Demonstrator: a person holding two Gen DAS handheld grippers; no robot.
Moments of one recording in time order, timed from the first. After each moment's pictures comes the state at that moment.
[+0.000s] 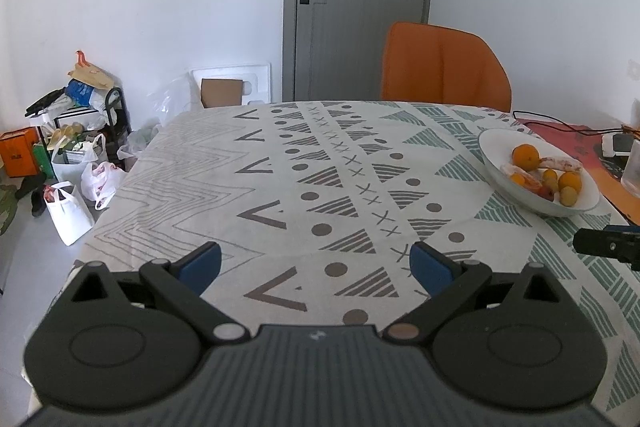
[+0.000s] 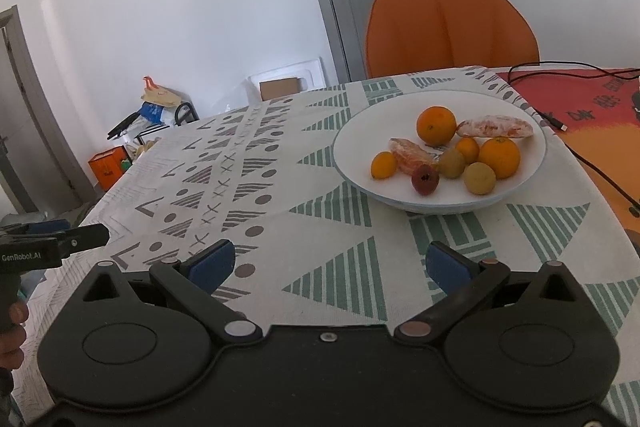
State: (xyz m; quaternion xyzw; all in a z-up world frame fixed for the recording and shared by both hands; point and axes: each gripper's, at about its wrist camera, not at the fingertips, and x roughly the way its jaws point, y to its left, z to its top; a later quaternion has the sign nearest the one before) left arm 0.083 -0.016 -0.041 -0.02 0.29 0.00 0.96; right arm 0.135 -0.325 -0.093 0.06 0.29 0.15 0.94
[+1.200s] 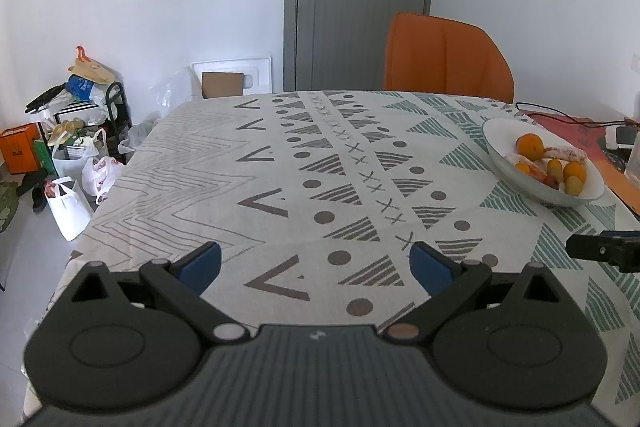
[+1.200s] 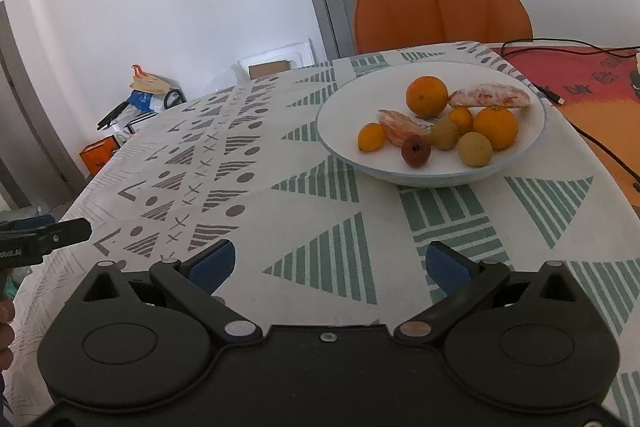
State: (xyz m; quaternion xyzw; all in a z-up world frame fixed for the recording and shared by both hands) left arm 0.084 -0.016 -0.048 -0.01 0.30 0.00 0.95; right arm 0.143 -0.327 -0.111 0.06 0.32 0.14 0.94
